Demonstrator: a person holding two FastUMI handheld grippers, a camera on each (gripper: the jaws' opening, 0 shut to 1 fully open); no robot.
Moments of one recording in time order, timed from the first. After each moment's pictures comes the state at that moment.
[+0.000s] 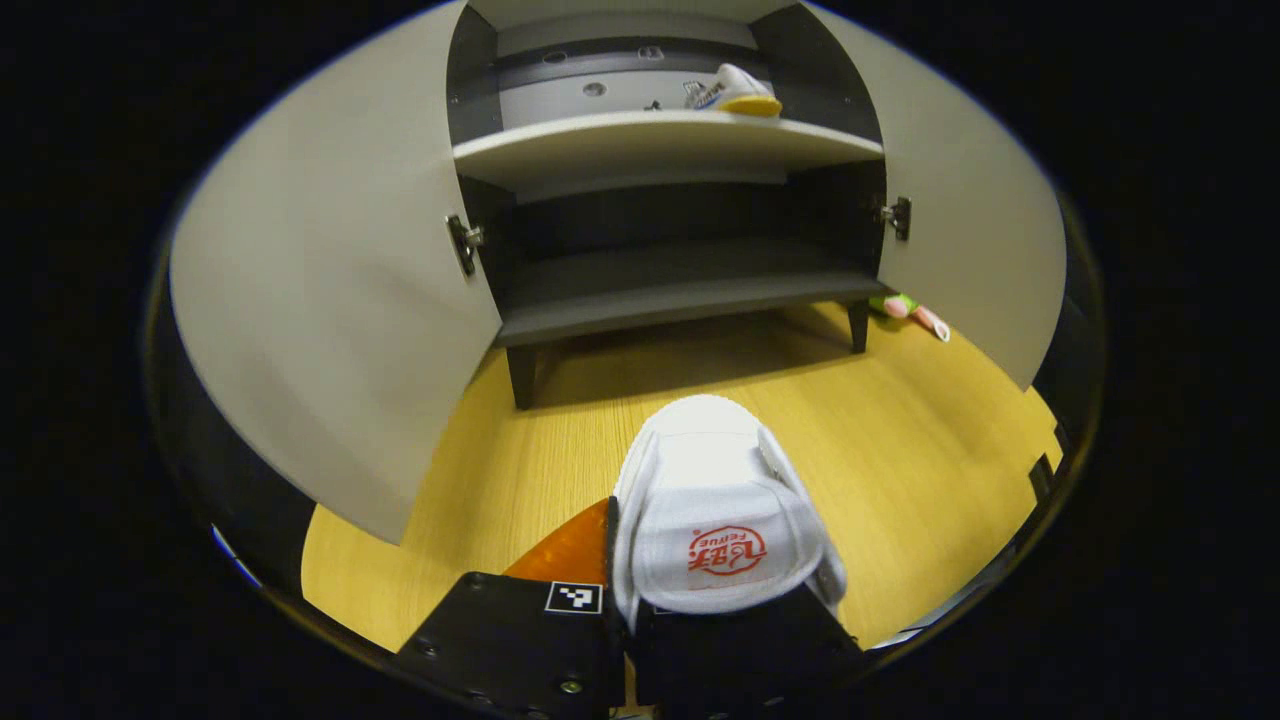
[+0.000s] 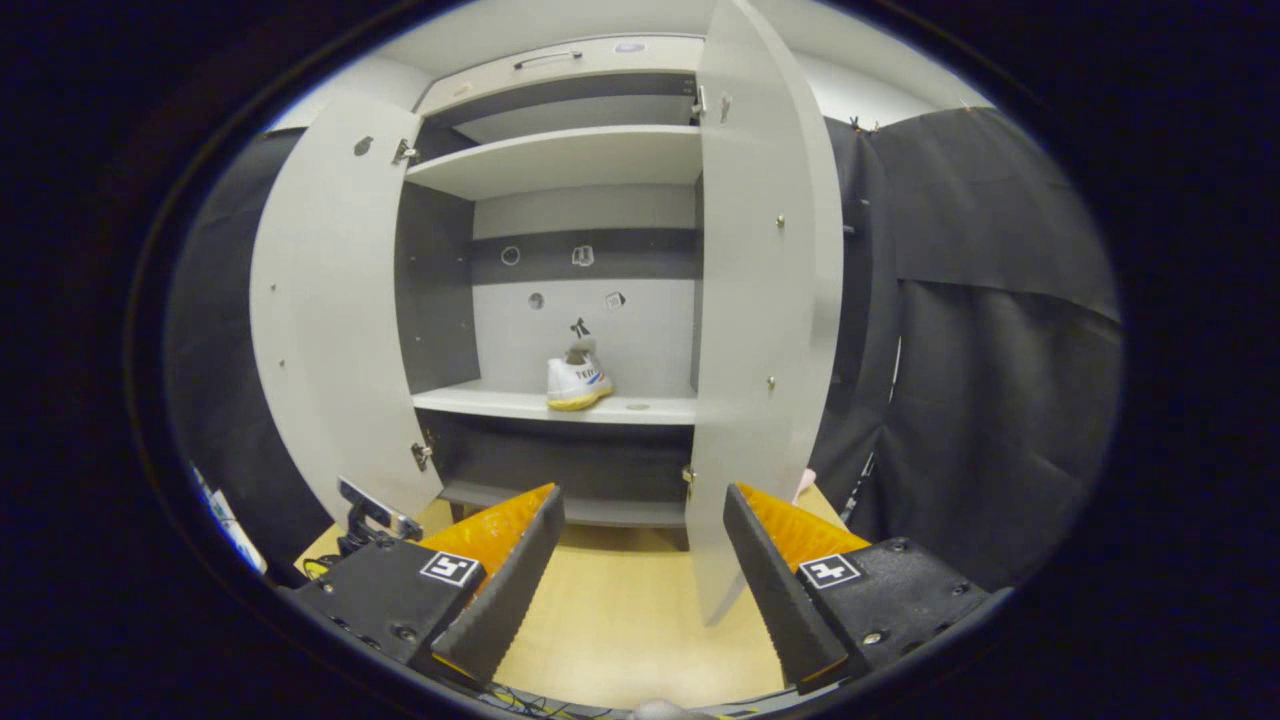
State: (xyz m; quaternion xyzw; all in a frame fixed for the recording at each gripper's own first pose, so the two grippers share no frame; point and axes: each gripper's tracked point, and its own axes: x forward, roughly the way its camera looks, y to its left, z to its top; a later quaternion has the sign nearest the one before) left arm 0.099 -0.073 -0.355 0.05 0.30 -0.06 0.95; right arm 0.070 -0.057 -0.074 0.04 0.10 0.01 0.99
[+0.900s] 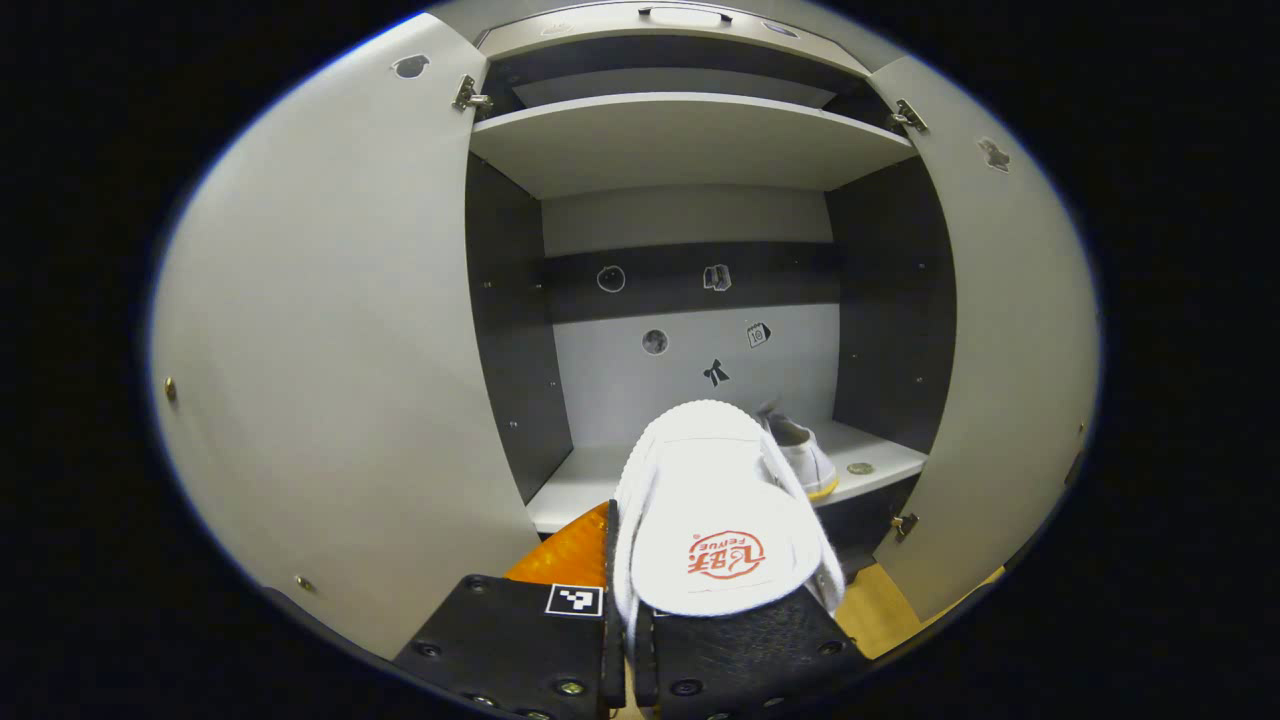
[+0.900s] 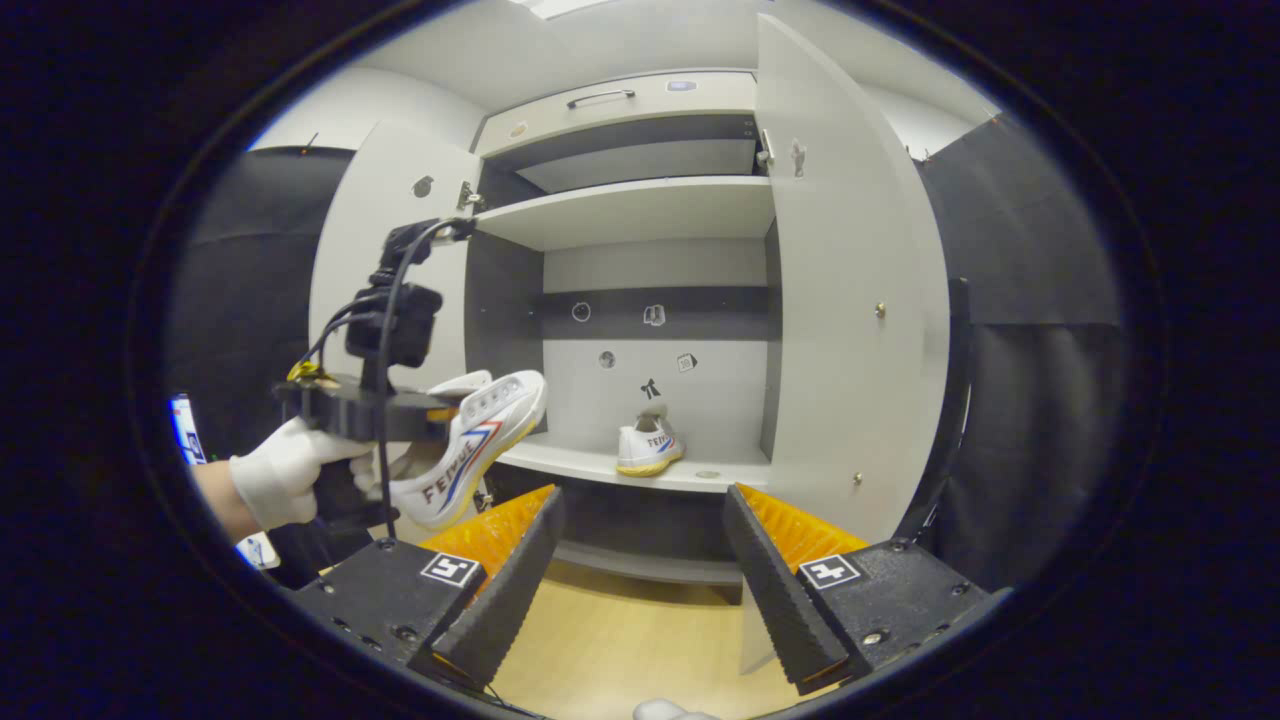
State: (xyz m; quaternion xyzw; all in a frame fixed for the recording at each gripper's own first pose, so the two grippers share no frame) left arm 0.283 -0.065 -0.051 0.04 0.11 0.00 0.99; right arm 0.097 -0.019 -0.035 0.02 0.03 0.11 0.99
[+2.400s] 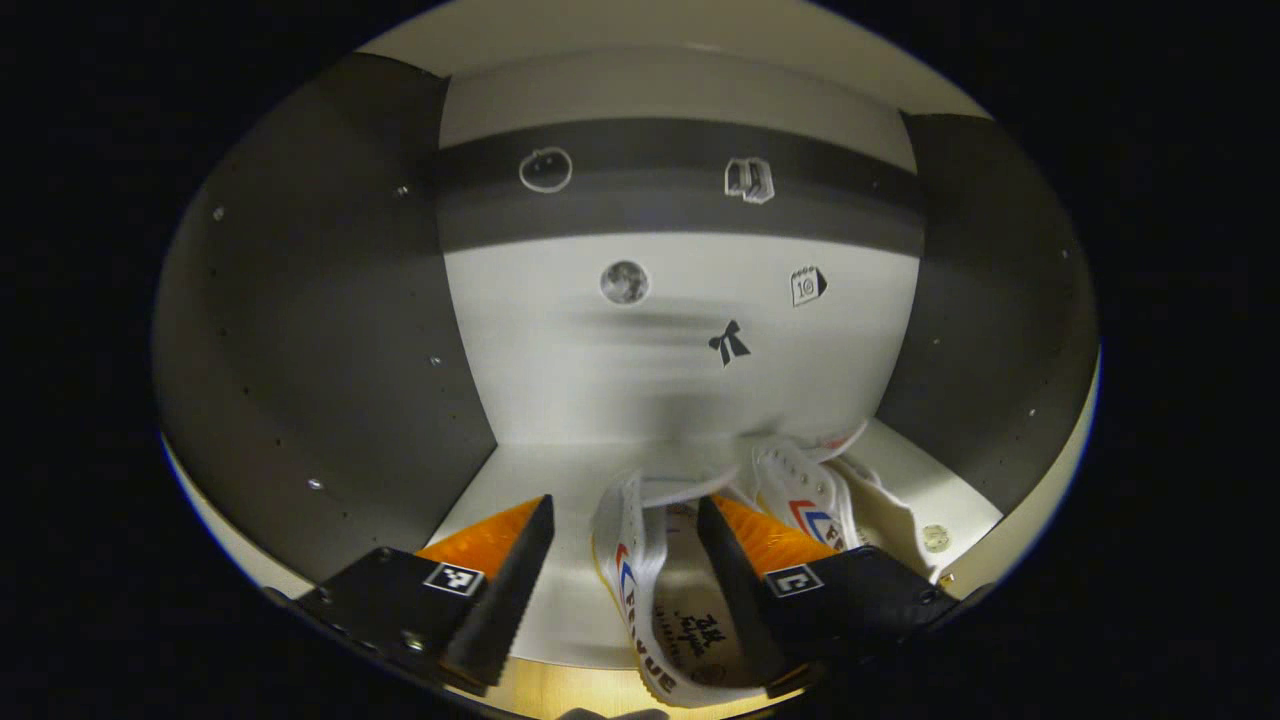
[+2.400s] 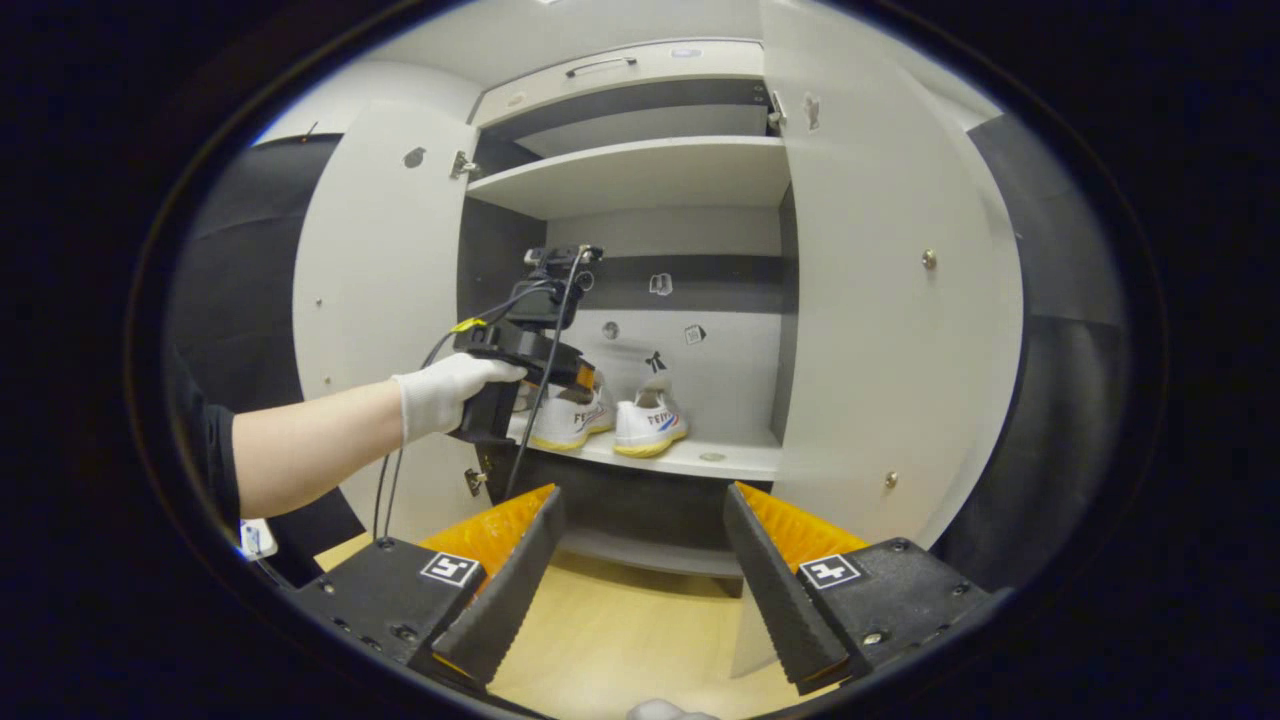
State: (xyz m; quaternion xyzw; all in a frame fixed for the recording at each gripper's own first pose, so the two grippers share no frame) left arm 0.452 -0.088 -0.111 0.00 0.23 -0.02 0.97; right arm 0.124 -0.024 -0.052 0.02 0.07 0.12 0.99
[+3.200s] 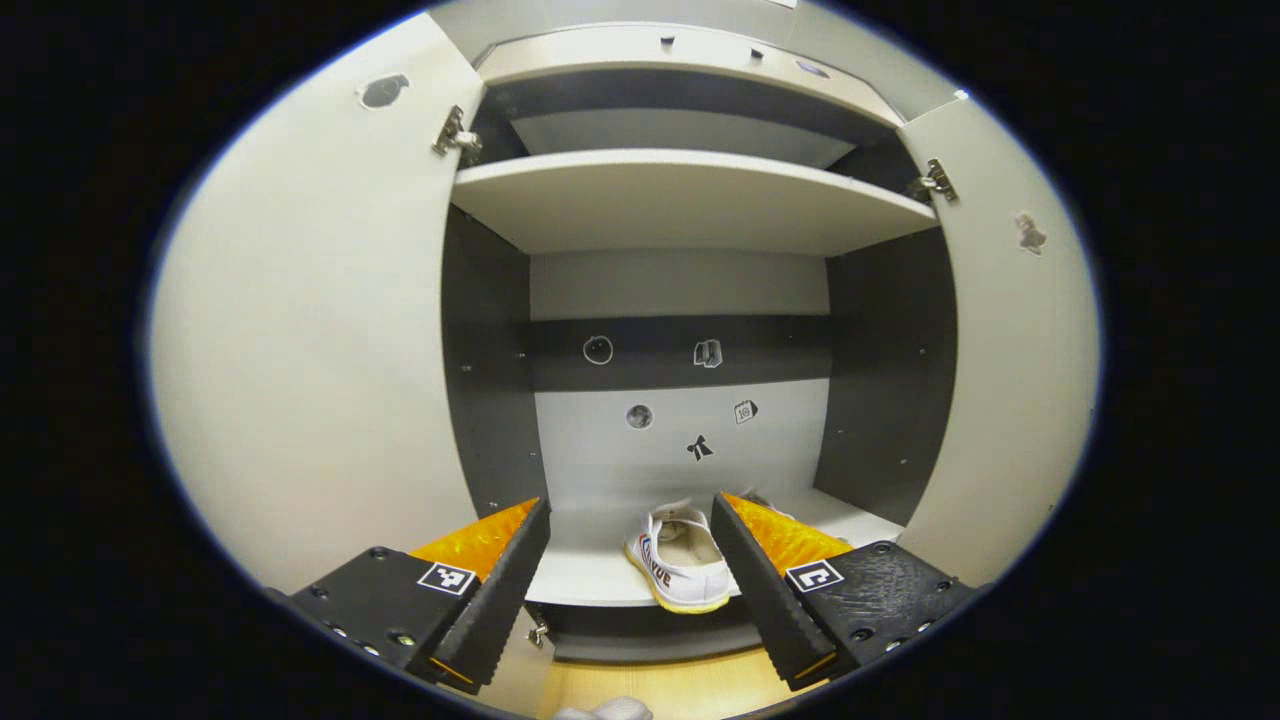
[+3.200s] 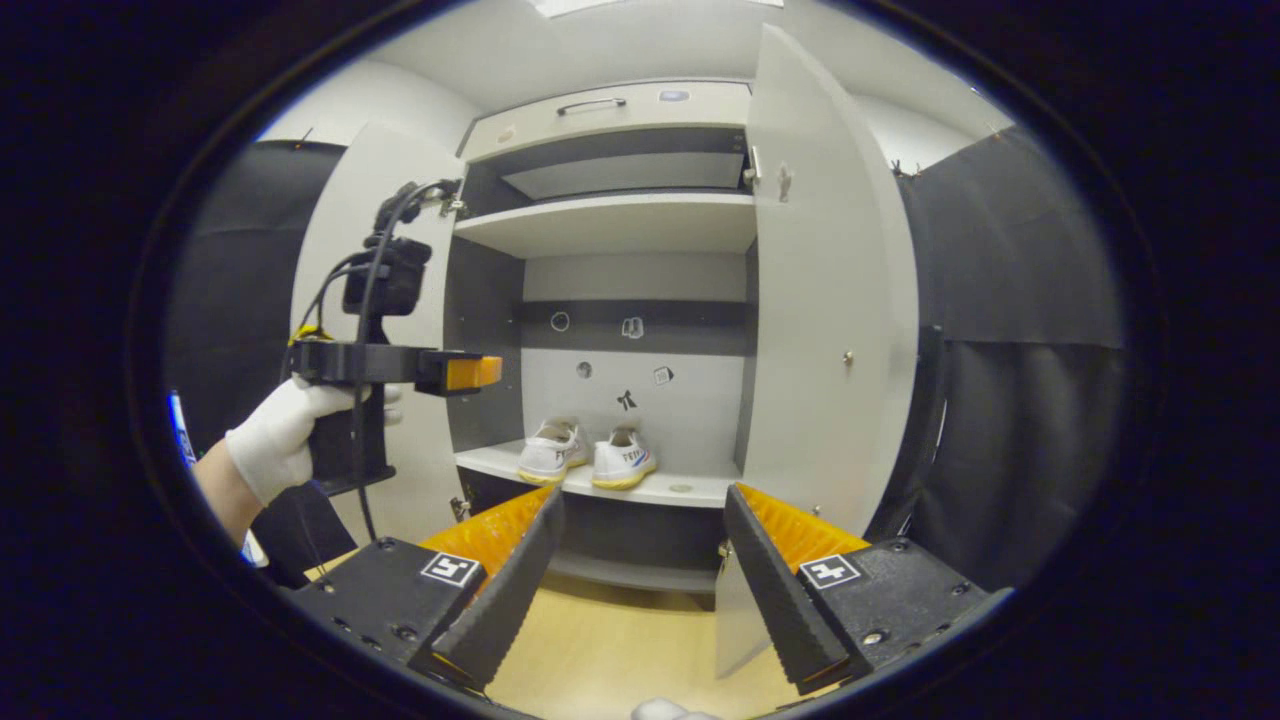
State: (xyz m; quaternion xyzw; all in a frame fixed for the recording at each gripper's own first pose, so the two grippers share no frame) left arm 0.273 -0.076 0.003 0.00 0.05 -0.03 1.00; right arm 0.084 -0.040 -0.008 0.02 0.02 0.06 1.00
